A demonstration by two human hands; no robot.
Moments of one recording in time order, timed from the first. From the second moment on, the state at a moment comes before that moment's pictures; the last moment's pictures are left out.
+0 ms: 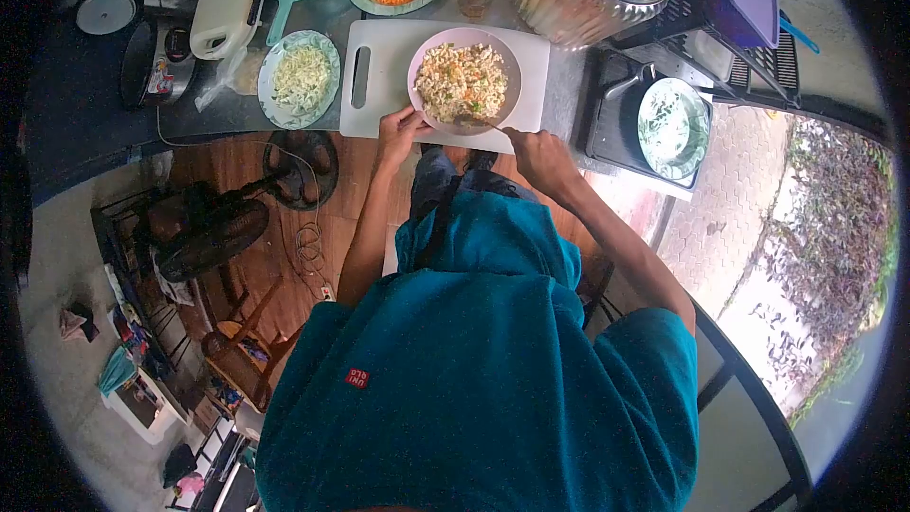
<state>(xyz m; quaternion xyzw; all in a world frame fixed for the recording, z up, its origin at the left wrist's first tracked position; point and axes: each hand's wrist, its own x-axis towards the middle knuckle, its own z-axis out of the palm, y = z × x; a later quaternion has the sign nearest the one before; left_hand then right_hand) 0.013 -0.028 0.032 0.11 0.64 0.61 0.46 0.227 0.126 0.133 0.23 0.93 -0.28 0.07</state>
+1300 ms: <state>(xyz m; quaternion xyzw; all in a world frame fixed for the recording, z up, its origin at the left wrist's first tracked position) 0.016 -0.029 0.033 0.12 0.65 0.60 0.45 0.195 0.085 0.105 0.26 0.94 -0.24 -0.04</state>
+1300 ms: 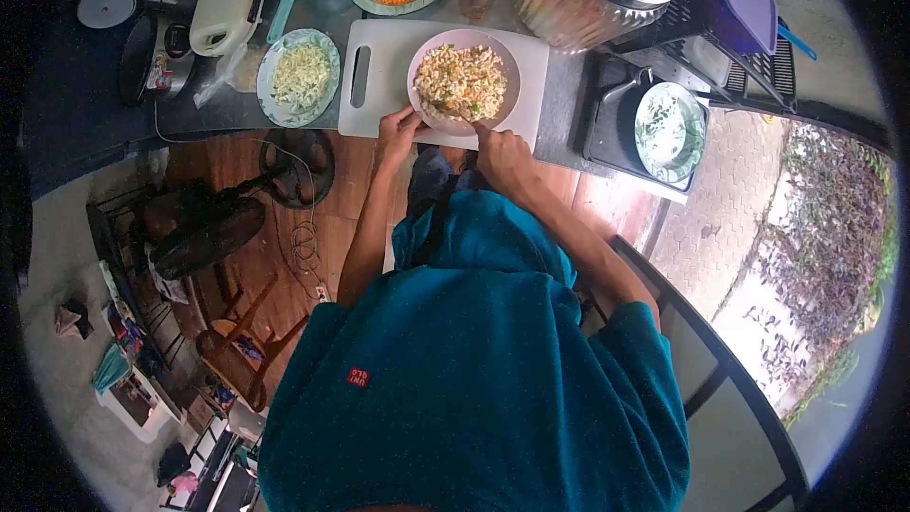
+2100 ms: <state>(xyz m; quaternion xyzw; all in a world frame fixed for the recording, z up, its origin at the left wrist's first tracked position) 0.014 -0.031 0.027 0.13 0.65 0.61 0.43 0.197 0.114 0.133 0.25 0.92 -0.30 -0.08</state>
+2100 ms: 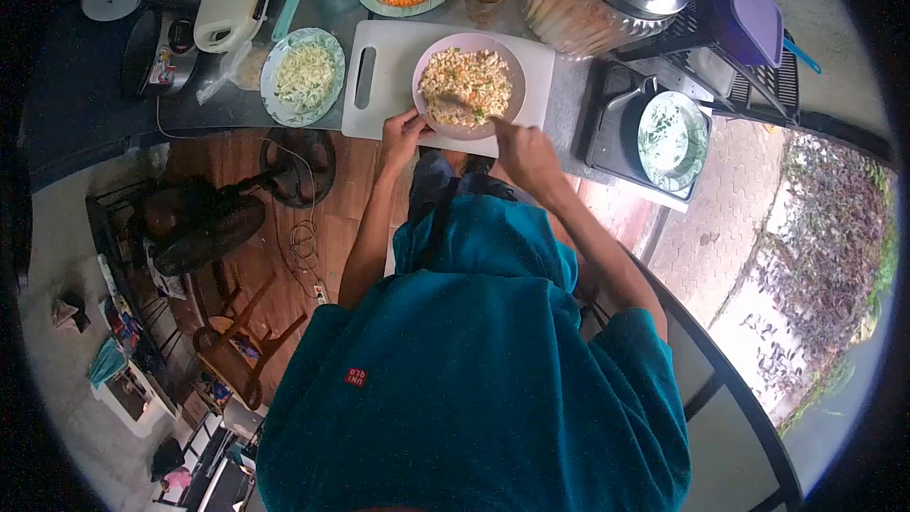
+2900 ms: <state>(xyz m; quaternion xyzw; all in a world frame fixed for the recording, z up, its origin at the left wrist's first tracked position) -0.060 0.001 0.027 0.27 0.73 0.47 0.42 0.190 0.200 0.115 0.11 0.98 -0.17 0.09</state>
